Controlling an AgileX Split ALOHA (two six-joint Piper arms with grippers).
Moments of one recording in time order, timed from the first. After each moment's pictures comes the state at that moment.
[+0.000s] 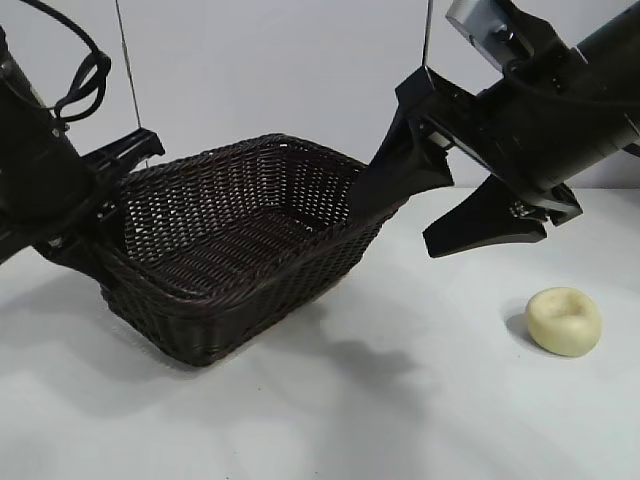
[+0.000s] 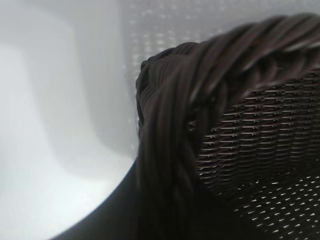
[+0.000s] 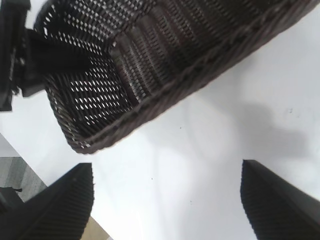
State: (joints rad) left arm -0.31 1.73 -1.16 -0.19 0.75 -0.72; right arm 0.31 1.52 -0.85 1.01 0.63 -0.72
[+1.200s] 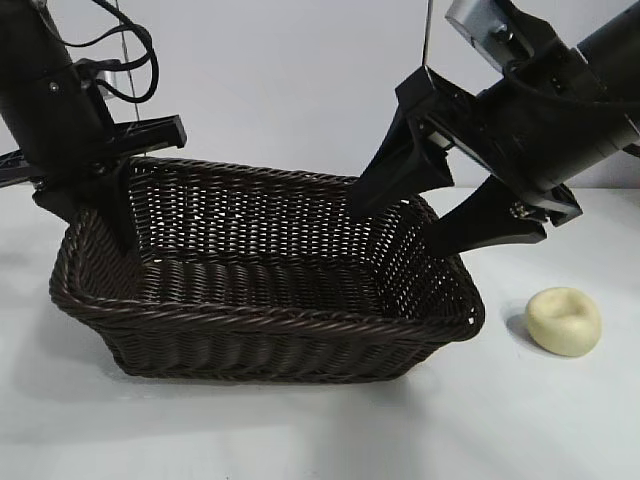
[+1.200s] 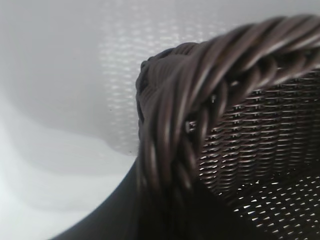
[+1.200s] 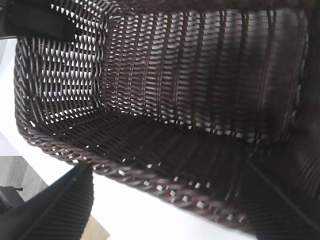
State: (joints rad) left arm -0.31 1.89 -1.37 -0.26 0.99 -0.15; right arm 0.31 1.52 -0.85 1.01 0.63 -0.72
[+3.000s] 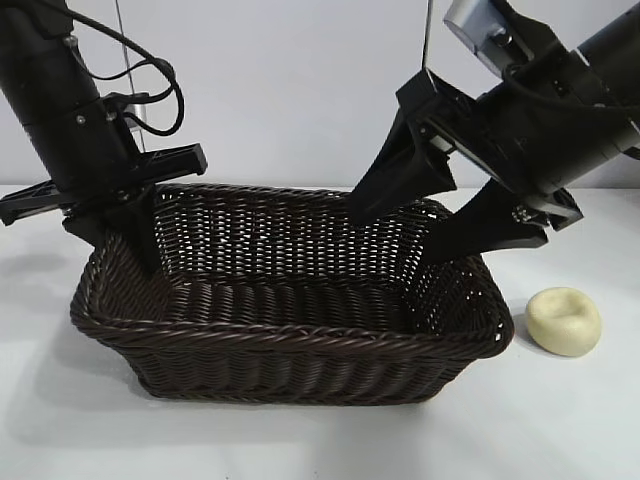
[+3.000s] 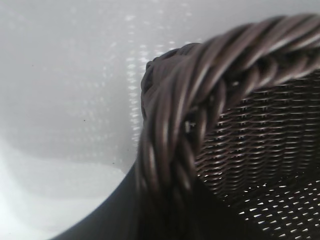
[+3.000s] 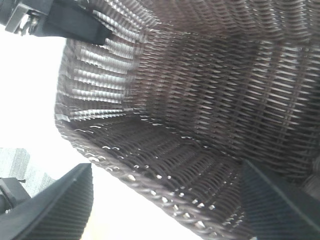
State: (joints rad) left arm -0.31 1.98 -1.41 -0.32 0.99 -0.08; right arm 0.31 1.52 -0.85 1.00 0.66 -0.71
